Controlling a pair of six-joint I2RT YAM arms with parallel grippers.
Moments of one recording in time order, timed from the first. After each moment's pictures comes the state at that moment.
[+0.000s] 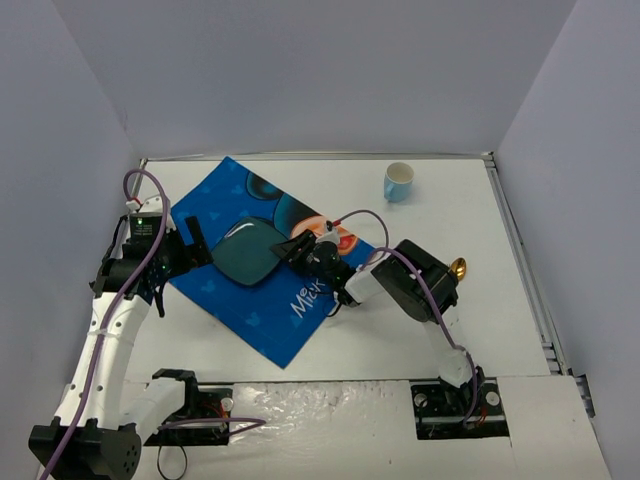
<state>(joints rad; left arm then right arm) -0.06 0.96 1.05 -0.86 -0.06 -0.38 0.79 2.16 0.96 0.96 0.04 1.32</state>
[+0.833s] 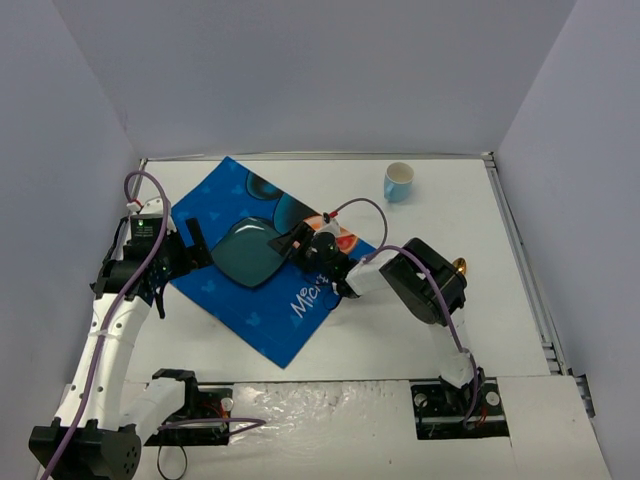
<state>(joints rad) -0.06 0.95 1.03 -0.86 -0.06 -0.38 0.77 2.10 1.01 0.78 0.04 1.19</state>
